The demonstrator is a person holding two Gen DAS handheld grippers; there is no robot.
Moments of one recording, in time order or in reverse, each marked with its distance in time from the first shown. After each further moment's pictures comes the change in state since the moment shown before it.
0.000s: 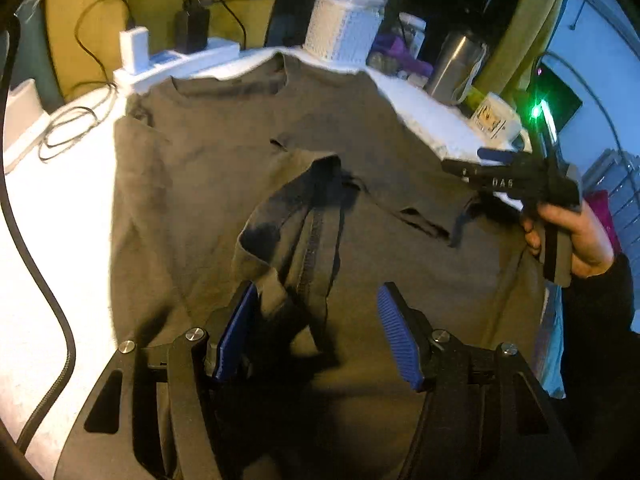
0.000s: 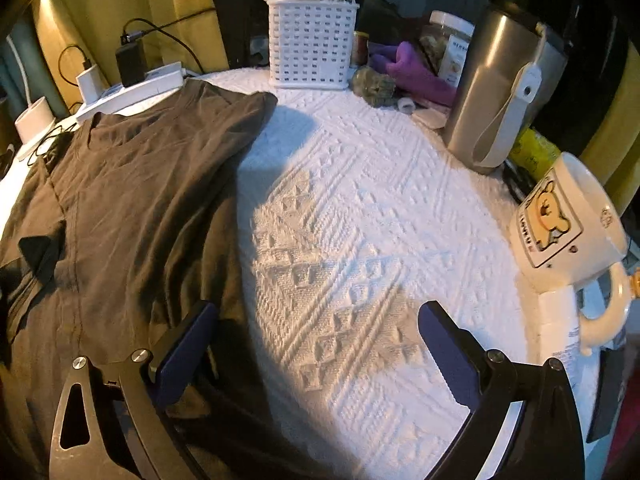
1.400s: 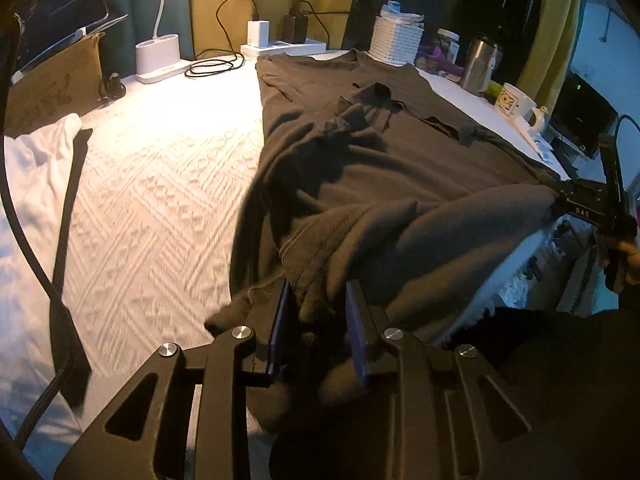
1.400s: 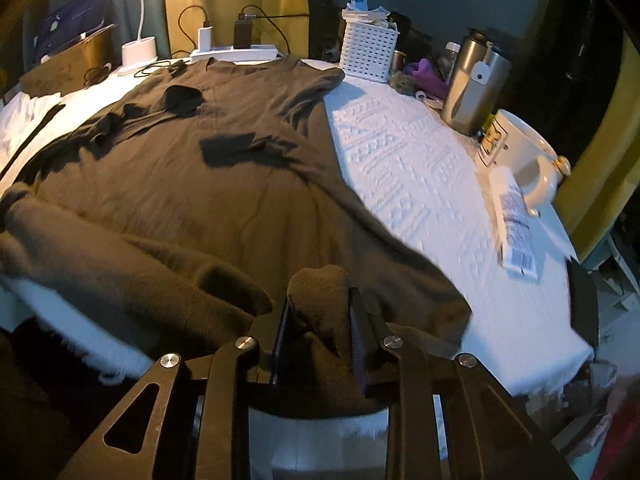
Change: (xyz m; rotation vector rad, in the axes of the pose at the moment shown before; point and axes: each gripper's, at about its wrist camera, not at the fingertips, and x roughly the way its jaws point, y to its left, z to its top) left arm -0.099 0.002 -0.176 -0.096 -0.081 0.218; right arm -0.116 0.009 -0.169 -0.185 -0.073 0.069
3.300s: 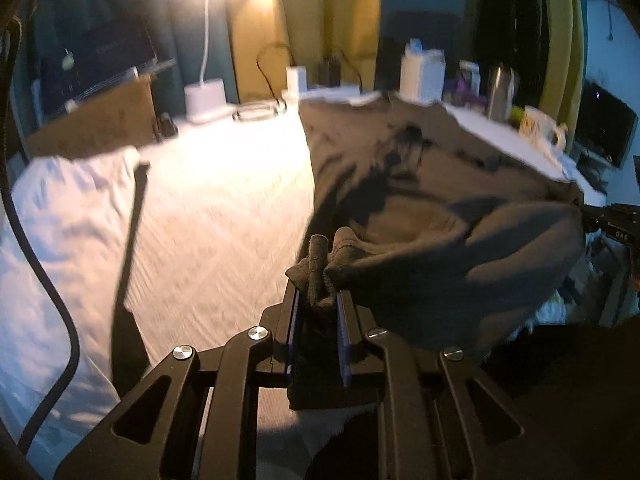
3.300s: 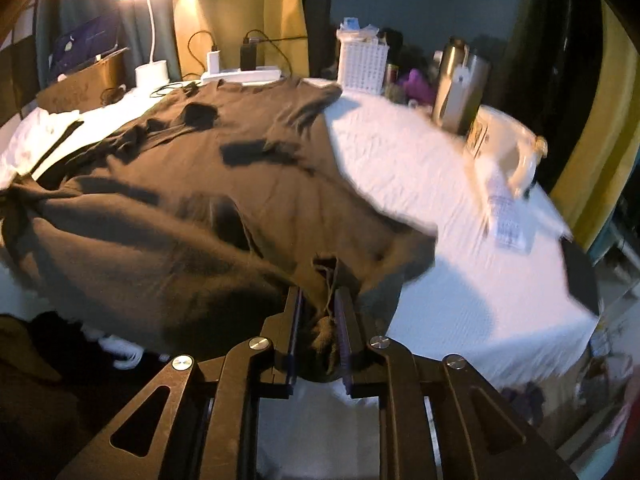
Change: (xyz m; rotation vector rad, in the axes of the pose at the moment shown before) left arm -0.021 0.011 -0.013 0.019 -0.159 0.168; right arm -0.029 -0.005 -0.034 0.049 -0.083 0.058
